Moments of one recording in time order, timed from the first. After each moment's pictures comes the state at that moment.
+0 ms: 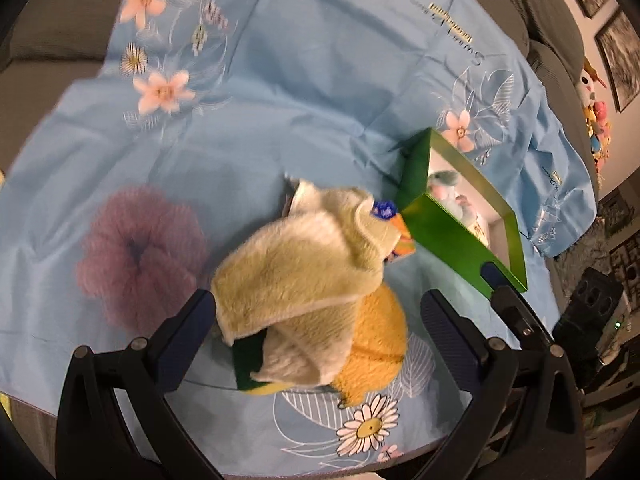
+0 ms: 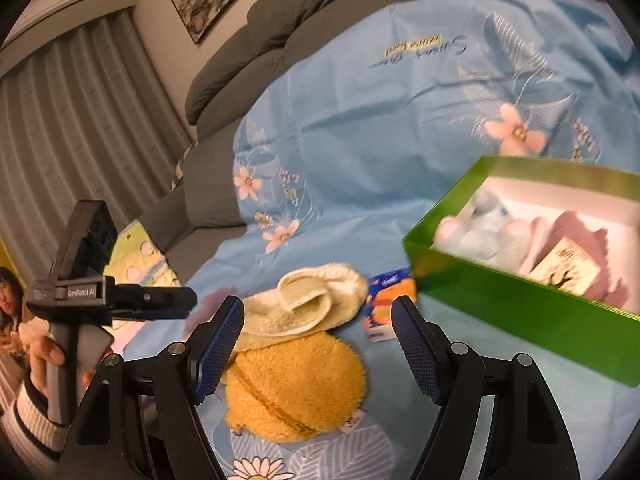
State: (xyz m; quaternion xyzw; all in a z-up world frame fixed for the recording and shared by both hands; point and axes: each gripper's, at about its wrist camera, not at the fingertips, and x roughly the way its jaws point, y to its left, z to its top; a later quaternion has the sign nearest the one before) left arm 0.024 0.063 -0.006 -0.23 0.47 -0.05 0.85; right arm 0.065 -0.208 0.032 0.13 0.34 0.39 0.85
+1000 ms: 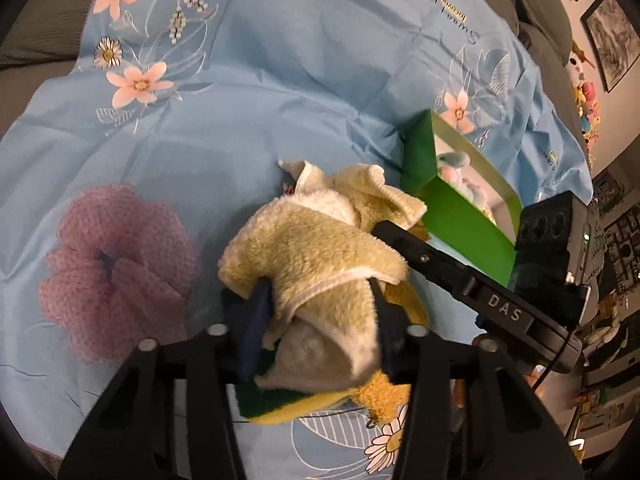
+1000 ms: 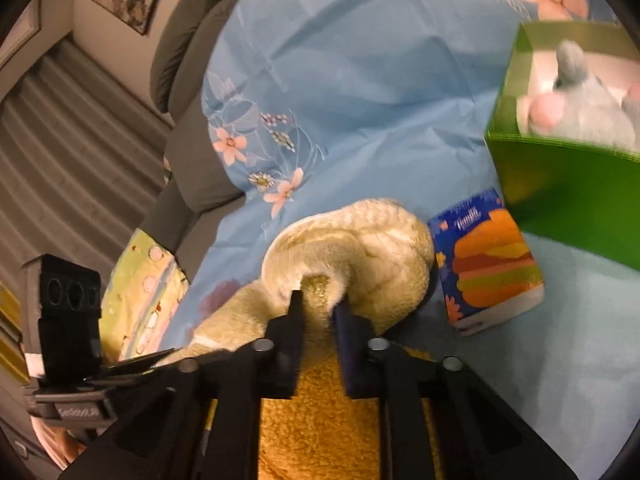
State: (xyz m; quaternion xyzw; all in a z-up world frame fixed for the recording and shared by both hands) left arm 0.039 0.065 -0.032 -0.20 0.46 -0.09 0.86; right arm 0.116 -0.131 -0.029 0.21 0.45 0.39 0.78
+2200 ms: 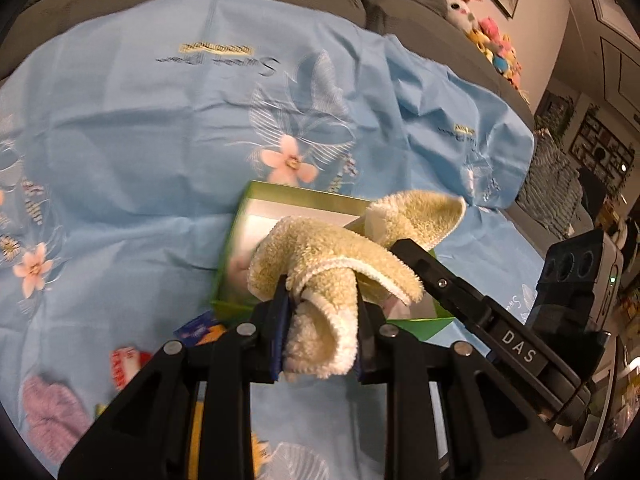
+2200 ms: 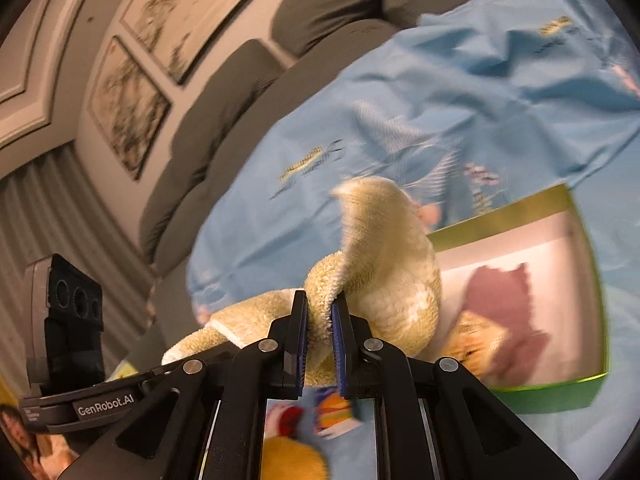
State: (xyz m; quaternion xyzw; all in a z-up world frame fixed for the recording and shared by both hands) left arm 0.108 -0.127 0.065 -0.06 0.37 -0.20 0.91; right arm 0.106 -0.321 0.057 0.31 0.25 0.24 0.88
